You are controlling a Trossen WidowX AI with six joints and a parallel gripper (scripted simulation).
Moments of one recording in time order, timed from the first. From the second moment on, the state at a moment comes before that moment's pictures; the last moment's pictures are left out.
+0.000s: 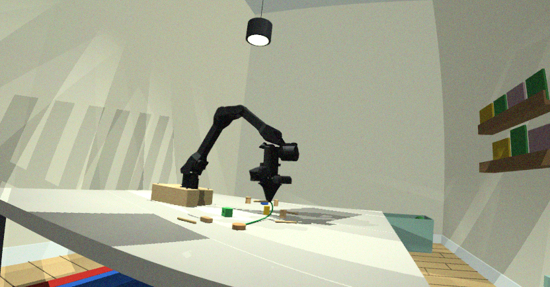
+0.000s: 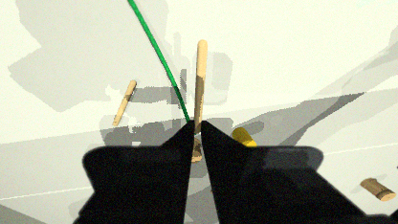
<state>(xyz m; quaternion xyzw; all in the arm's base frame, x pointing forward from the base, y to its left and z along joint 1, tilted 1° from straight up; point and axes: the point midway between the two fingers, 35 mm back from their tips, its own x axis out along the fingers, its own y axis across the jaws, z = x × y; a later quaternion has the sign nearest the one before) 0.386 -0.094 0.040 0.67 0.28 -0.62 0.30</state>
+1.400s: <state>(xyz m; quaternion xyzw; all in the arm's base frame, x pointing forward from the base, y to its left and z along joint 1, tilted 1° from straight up) 0.374 -0.076 0.014 0.67 0.29 -0.62 0.29</state>
